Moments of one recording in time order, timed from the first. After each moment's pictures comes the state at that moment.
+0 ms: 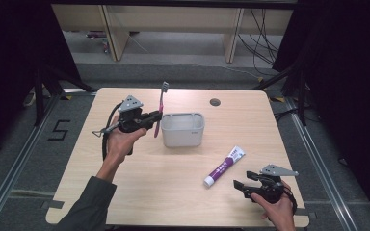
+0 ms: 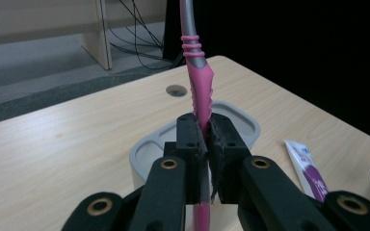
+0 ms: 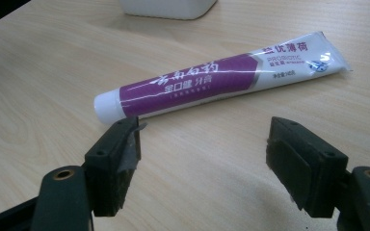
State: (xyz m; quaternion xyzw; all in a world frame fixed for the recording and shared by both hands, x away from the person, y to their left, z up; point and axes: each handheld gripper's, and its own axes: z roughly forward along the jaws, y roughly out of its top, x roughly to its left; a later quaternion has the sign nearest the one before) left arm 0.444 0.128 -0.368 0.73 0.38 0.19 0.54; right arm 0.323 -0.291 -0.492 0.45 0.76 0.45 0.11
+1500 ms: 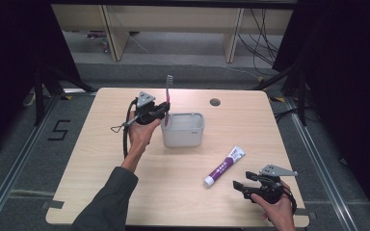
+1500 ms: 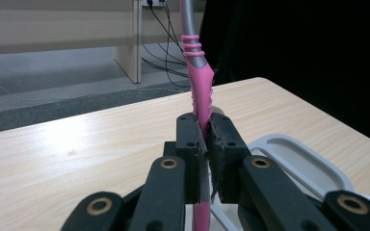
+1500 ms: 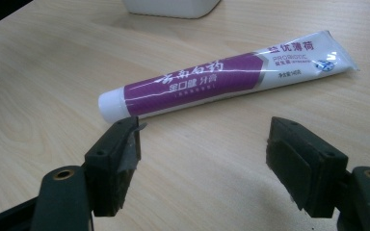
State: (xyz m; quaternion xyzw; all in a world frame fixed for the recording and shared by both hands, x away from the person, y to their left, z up) left arm 0.498 0.102 -0.413 0.68 0.43 0.23 0.54; right arm 0.321 -0.289 -0.493 0.45 0.76 0.45 0.10
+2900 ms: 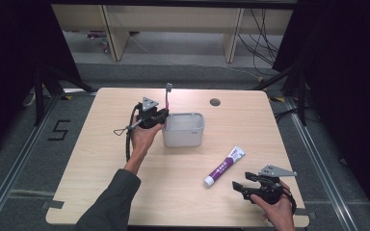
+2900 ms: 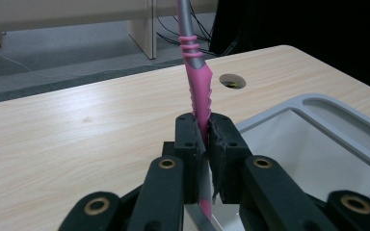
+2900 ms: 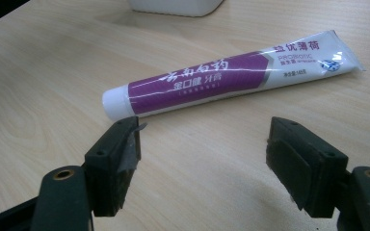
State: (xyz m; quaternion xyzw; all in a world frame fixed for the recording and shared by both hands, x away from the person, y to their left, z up) left arm 0.501 0.099 -0.433 0.71 0.45 0.24 0.49; right arm 0.320 -0.289 -0.492 0.44 0.77 0.45 0.11
